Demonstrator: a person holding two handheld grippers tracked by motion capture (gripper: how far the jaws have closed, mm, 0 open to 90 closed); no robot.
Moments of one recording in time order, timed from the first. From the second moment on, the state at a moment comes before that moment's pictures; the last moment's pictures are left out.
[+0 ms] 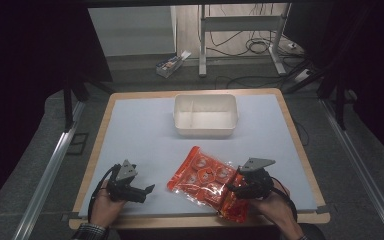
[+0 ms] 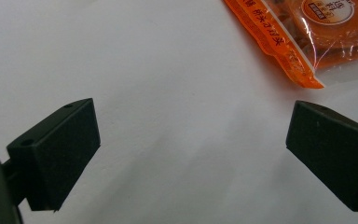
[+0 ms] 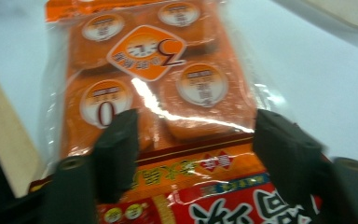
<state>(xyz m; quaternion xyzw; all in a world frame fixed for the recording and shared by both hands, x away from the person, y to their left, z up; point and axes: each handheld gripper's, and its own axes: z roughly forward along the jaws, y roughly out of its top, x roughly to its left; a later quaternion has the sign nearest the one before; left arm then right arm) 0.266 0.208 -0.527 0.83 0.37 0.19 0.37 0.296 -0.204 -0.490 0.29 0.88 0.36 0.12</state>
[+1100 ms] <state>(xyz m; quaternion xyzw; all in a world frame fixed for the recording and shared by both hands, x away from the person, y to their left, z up) 0.265 0.206 -0.528 0.84 0.36 0.19 0.36 0.261 -0.145 -0.506 0.16 0.94 0.29 0.03</state>
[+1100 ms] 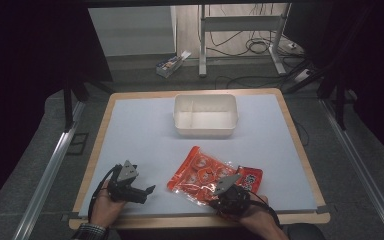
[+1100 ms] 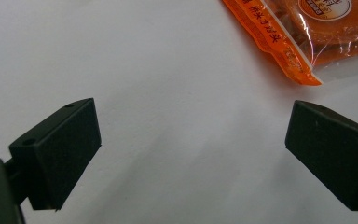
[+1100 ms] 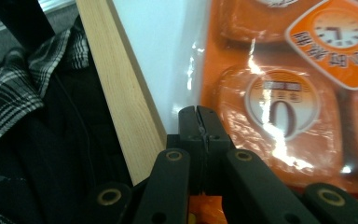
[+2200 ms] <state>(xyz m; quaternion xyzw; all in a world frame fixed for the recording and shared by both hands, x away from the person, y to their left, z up) 0.264 0.204 -0.528 0.84 0.36 0.19 0.36 0.292 -0.178 -0.500 0.23 0.94 0.26 0.06</state>
